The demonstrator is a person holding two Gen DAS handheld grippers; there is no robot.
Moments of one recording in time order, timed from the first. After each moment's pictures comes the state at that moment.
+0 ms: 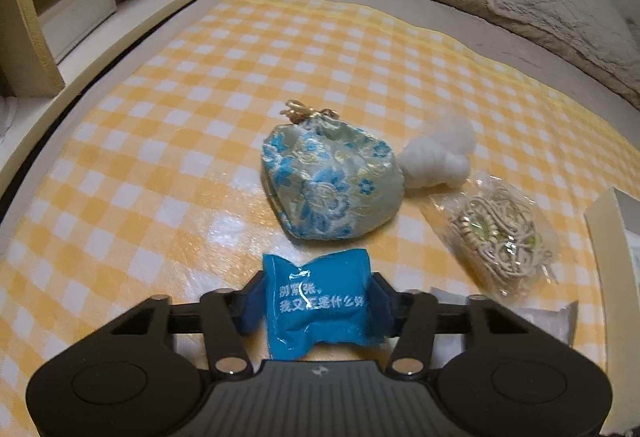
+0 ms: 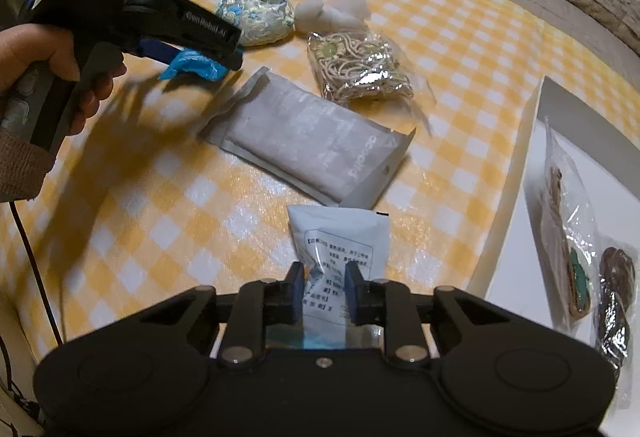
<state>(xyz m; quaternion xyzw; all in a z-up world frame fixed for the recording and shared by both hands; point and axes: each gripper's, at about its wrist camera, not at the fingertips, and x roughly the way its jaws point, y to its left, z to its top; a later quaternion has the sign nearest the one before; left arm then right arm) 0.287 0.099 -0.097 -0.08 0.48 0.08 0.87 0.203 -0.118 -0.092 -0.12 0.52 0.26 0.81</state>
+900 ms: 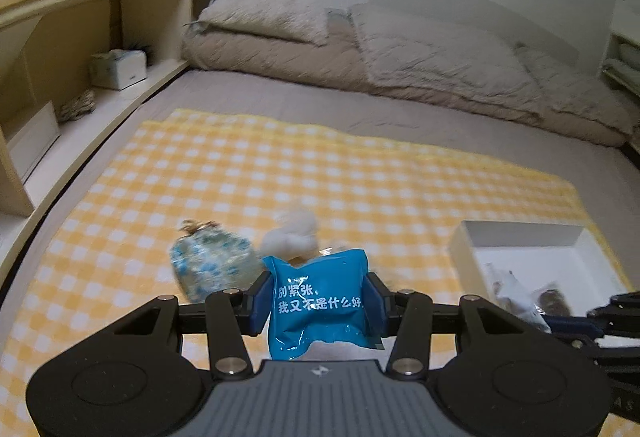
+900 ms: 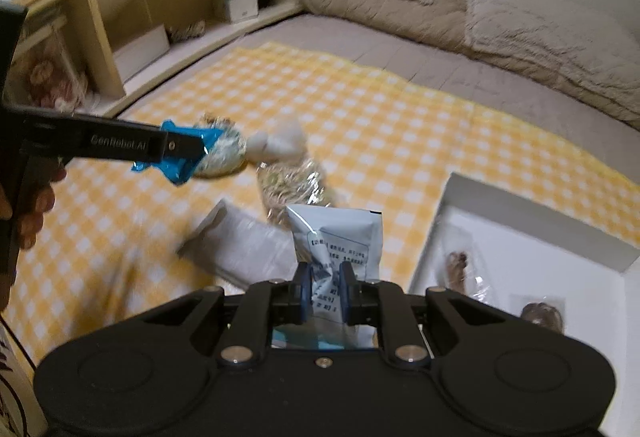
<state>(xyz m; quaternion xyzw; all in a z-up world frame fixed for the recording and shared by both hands) 0.231 0.025 -0.005 -0.04 0.36 -0.03 0.93 0.208 -0.174 -0.017 -0.06 0.40 0.22 0.89</state>
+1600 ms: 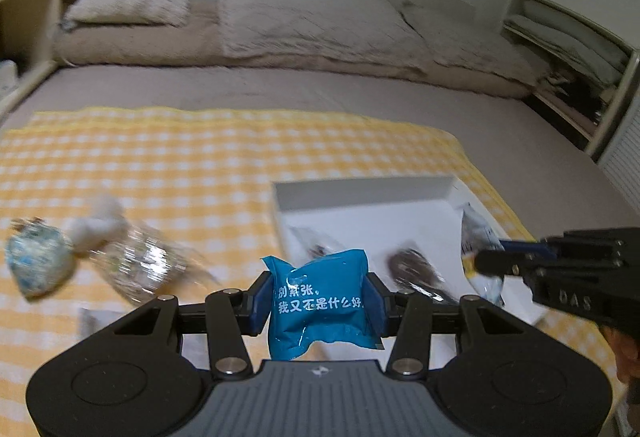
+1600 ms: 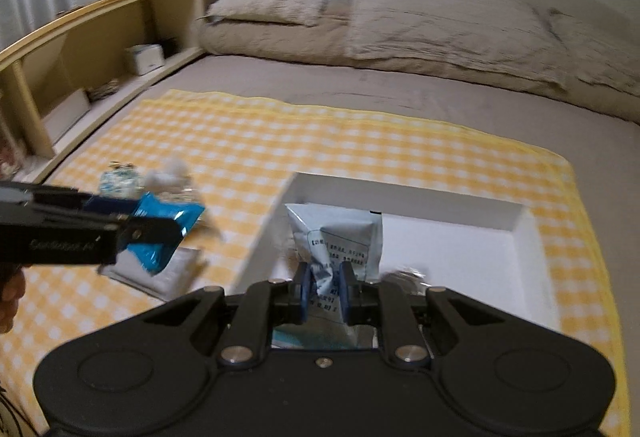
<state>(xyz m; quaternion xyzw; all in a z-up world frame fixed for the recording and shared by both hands) 0.218 -0.115 -0.017 -0.03 0.39 -0.19 0.90 0.188 -0.313 -0.003 -0.01 0.38 0.10 0.92</state>
